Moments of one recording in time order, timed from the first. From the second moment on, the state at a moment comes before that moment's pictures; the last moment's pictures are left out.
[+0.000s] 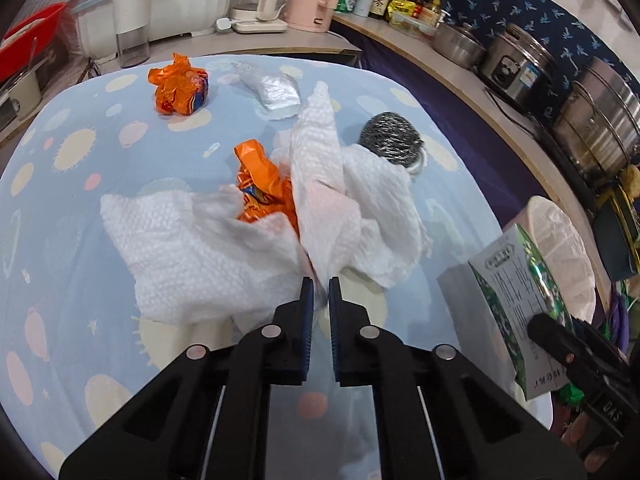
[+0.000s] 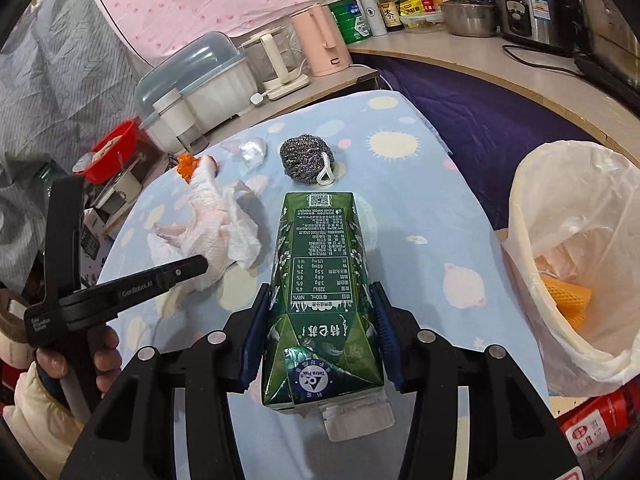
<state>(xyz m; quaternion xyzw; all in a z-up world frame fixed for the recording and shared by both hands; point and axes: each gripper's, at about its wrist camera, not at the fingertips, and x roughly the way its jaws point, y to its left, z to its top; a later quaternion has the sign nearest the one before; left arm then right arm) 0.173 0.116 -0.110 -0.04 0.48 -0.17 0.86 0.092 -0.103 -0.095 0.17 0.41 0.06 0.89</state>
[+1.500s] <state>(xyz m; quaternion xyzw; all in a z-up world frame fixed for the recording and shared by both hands) 0.109 0.087 -0.058 -0.05 0.46 -0.26 0.85 0.046 -0.139 -0.060 0.20 0.37 0.01 0.91</state>
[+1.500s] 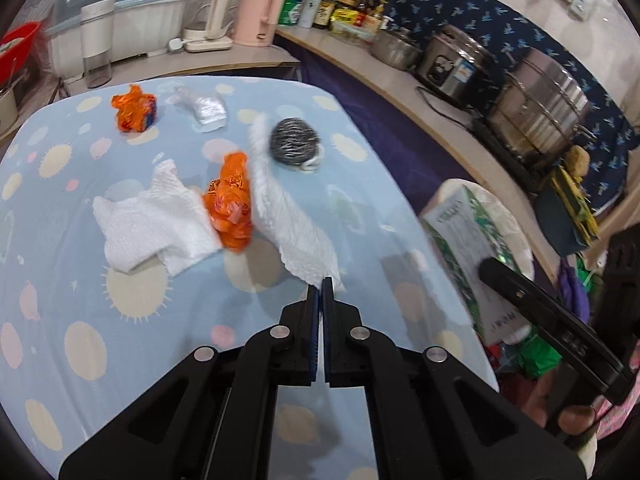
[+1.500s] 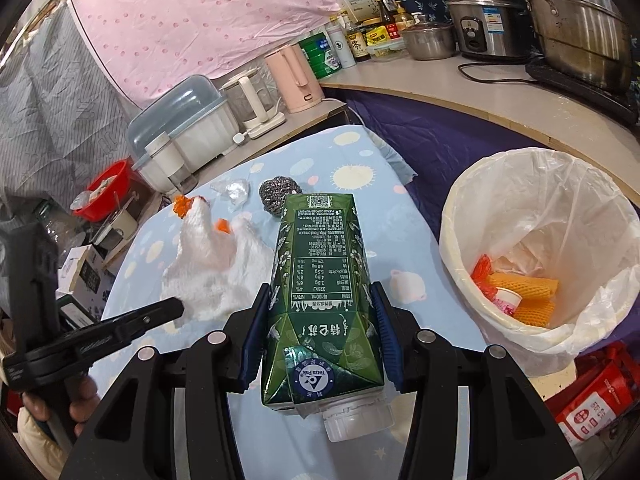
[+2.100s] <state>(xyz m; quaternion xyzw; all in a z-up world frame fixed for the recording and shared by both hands) 0.076 -0.010 0.011 -0.02 0.41 -0.38 0.83 -0.004 -0.206 -0.030 0.24 0.33 -0.08 0.91</state>
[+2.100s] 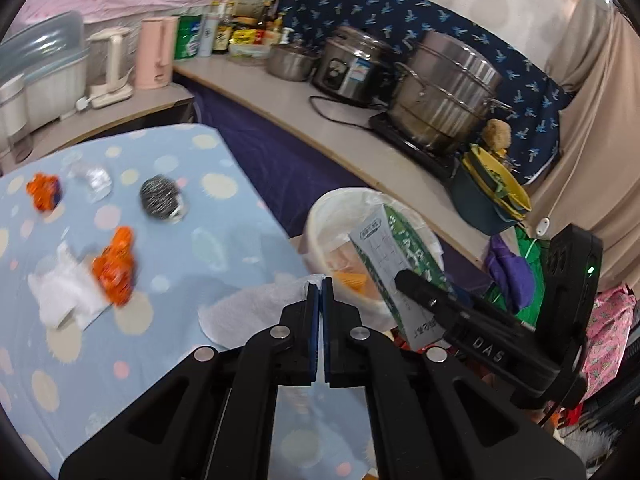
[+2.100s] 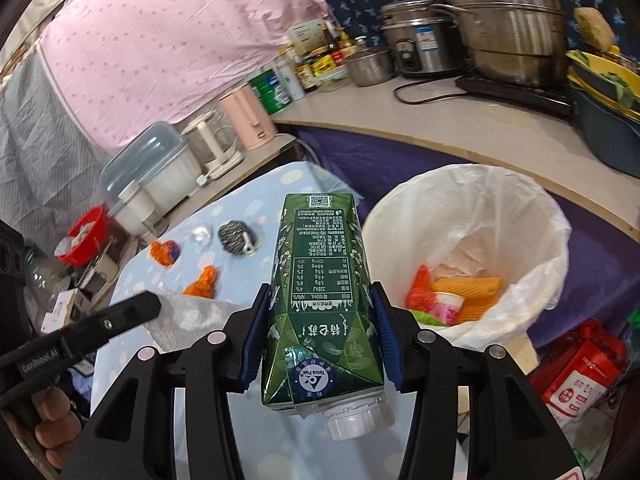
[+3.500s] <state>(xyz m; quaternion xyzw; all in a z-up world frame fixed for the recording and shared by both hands) 0.115 -0.180 0.006 0.00 0.38 -0.43 0.82 0.002 -0.331 -0.055 0.32 0.33 -0.22 0.86</state>
